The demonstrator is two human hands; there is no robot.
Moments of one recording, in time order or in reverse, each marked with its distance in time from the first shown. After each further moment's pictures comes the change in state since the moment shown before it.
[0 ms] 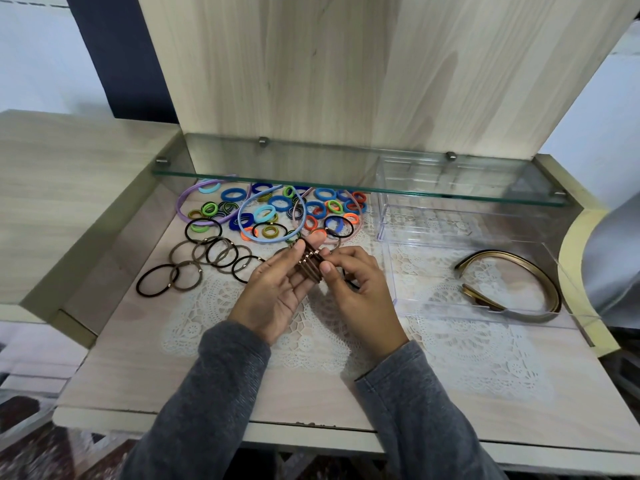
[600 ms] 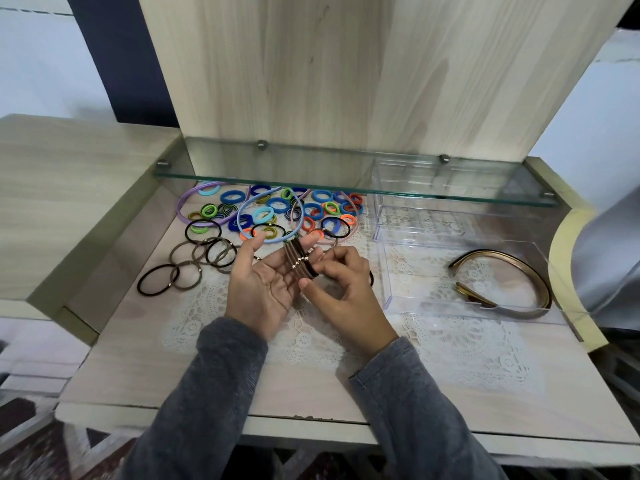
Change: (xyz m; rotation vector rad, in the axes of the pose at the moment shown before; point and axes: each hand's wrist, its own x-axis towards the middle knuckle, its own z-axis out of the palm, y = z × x) left_hand -0.004 0.006 0.000 -0.115 0.059 -0.079; right_hand -0.007 -0.011 0.002 -0.155 -0.133 0.005
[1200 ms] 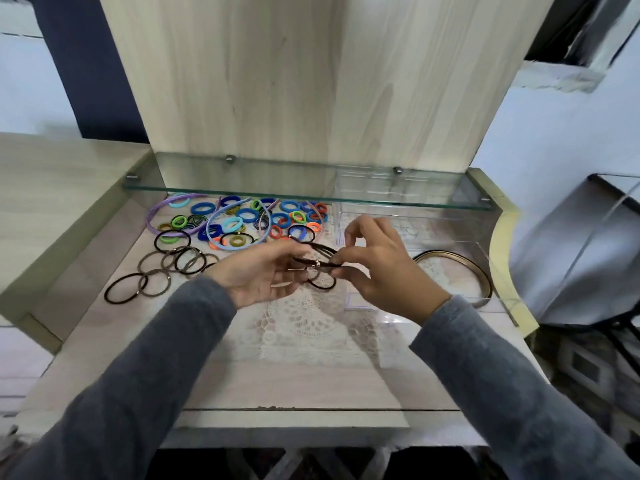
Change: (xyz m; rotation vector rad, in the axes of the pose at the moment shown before) left_hand 0.010 0.022 0.039 0.594 -0.154 -0.321; right_hand 0.013 -0.019 -0.112 -0.770 -0.096 -0.499
